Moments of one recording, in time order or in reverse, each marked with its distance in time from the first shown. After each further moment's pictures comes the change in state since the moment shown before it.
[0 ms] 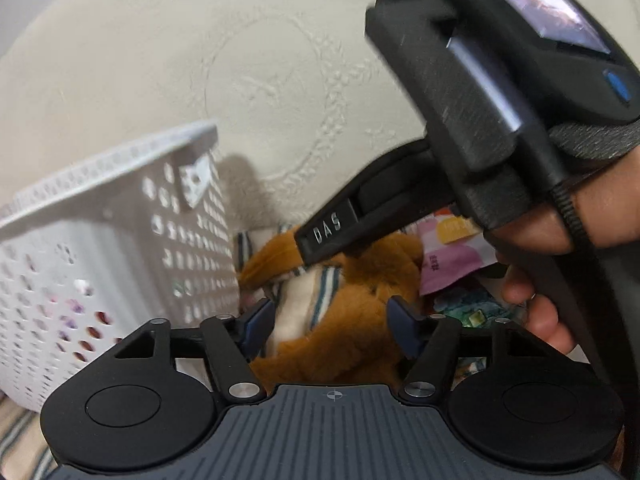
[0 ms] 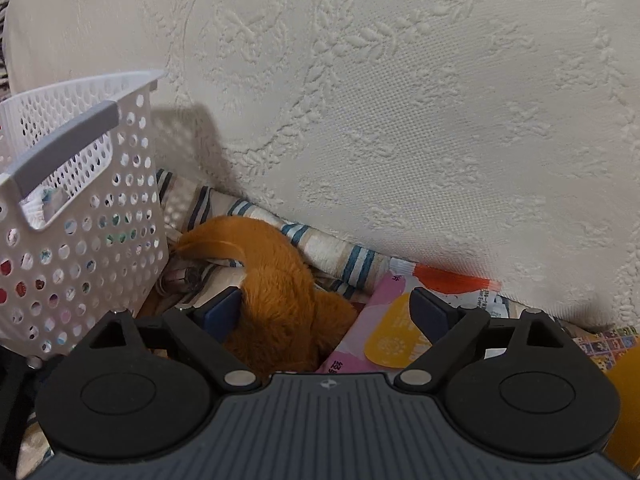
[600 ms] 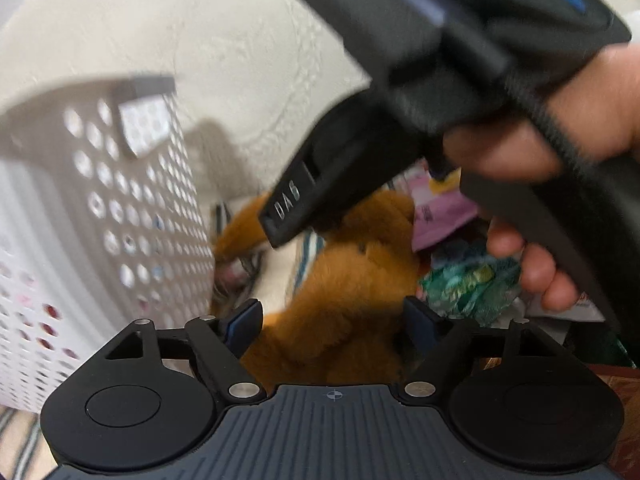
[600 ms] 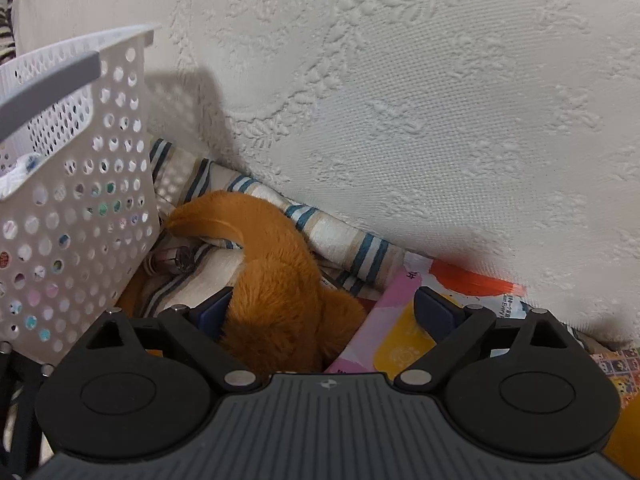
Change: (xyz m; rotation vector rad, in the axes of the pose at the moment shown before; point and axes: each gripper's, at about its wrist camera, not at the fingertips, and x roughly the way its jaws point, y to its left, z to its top) left arm 0.029 -0.010 -0.019 0.050 0.046 -0.025; right arm 0.026 0.006 -0.003 -0.072 0.050 0.007
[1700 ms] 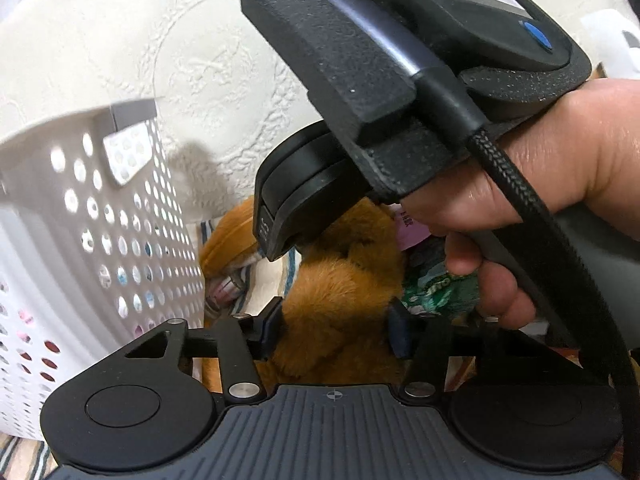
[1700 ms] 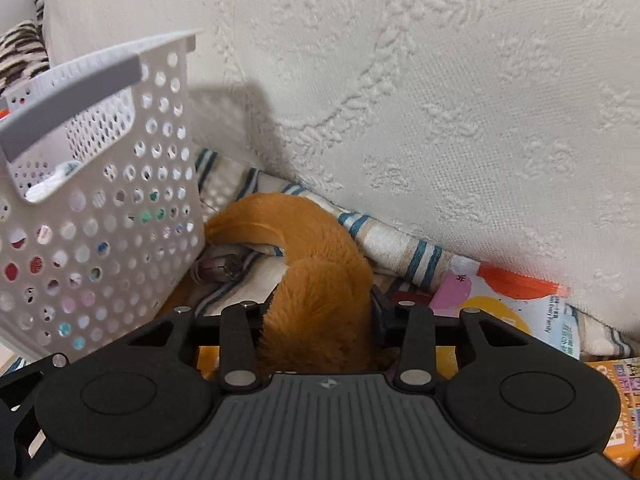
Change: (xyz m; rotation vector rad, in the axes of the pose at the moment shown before) left arm -0.018 0.013 0.000 0.077 -0.044 -0.048; right arm 0.001 0.009 -0.005 0.010 -0.052 0.134
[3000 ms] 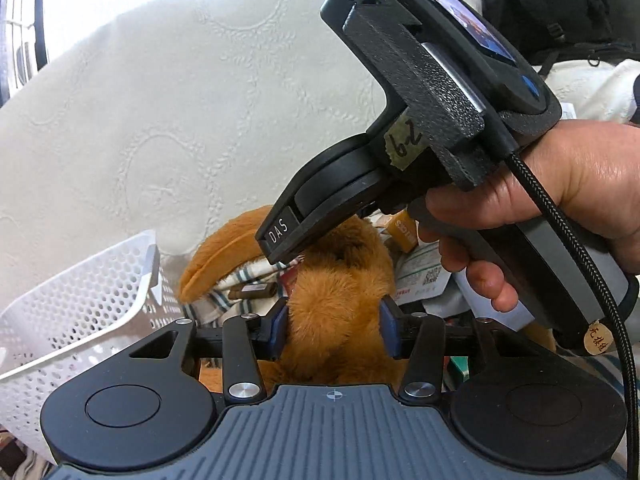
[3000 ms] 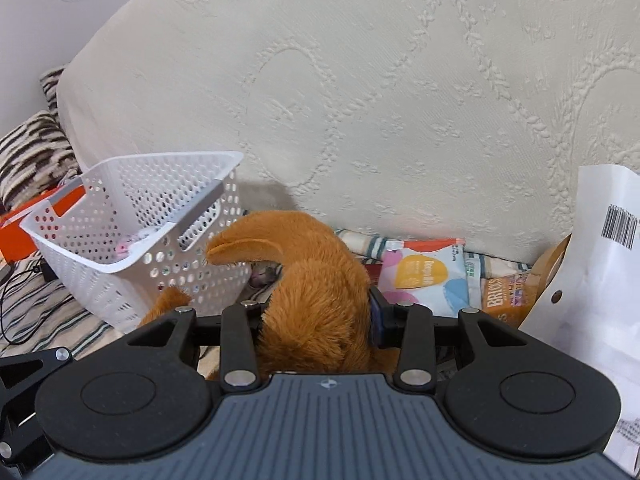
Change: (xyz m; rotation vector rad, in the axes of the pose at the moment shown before) left arm -0.156 -0.026 -0.009 0.207 -0.141 -0.131; right arm -0.141 -0.018 -0.052 0.165 -0.192 0.048
